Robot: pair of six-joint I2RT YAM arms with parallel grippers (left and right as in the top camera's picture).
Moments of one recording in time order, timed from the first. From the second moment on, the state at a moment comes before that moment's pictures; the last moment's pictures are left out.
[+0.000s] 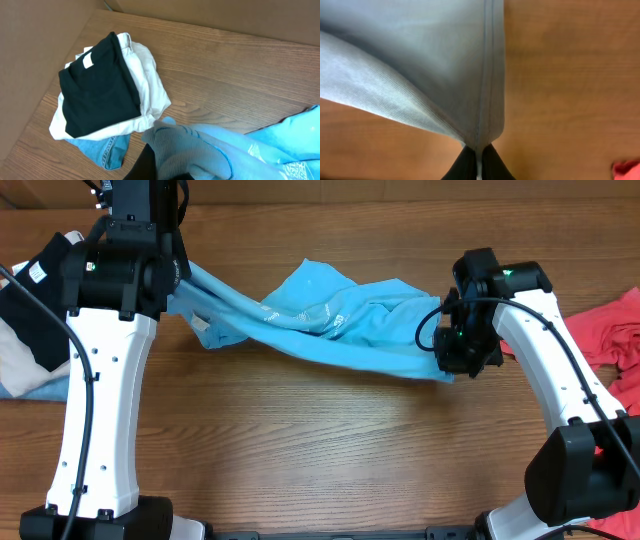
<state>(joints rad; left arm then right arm) -0.12 1.64 1.96 -1.20 -0.50 -0.28 0.14 1.75 1.48 -1.40 -0.09 0.13</state>
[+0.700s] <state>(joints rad) -0.12 1.64 1.96 -1.21 -0.50 -0.28 0.14 1.75 1.02 -1.17 -0.15 0.32</state>
